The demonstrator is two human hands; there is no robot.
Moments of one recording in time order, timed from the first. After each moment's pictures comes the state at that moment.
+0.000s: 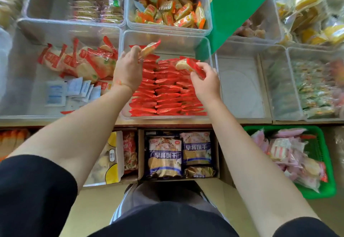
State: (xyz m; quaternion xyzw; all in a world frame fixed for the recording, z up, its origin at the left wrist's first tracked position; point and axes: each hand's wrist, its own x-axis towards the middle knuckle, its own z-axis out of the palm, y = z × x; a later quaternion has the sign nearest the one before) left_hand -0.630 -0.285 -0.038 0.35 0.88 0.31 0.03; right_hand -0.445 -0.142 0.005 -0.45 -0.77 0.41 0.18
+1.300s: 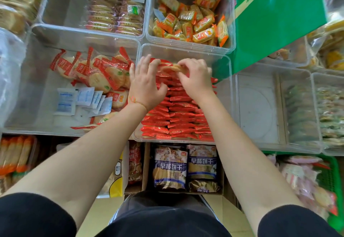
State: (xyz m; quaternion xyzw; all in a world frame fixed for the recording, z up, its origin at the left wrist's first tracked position) left_hand -0.638 -0.281 -0.046 0.35 0.89 0.29 0.06; right_hand -0.556 -0.134 -0.007 -0.26 -0.93 0.23 0.10
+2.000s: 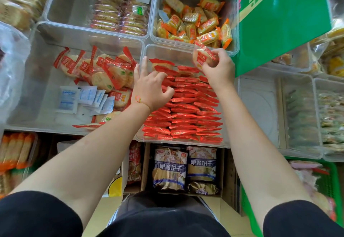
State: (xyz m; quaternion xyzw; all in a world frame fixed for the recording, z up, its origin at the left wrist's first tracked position) left_hand -0.637 -0.280 -0.041 0.37 0.91 0.19 0.08; right_hand -0.551 -0.084 0.004 -0.38 -0.86 0.30 0.16
